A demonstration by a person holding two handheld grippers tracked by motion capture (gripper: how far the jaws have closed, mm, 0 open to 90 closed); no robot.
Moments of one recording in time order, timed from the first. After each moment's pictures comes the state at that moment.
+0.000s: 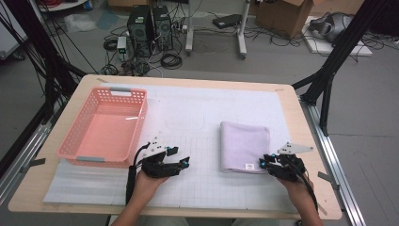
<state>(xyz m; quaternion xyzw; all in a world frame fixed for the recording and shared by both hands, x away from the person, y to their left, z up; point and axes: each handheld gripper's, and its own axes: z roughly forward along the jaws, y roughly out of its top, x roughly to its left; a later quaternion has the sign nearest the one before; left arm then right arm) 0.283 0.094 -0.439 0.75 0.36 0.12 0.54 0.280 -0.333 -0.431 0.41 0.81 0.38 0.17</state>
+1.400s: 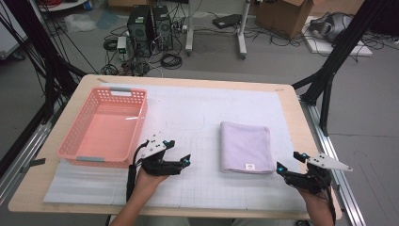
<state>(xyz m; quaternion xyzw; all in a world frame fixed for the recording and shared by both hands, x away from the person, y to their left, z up) 0.286 0.093 -0.434 0.73 0.35 0.15 0.56 0.236 -0.376 -0.412 0.44 0.73 0.45 0.25</state>
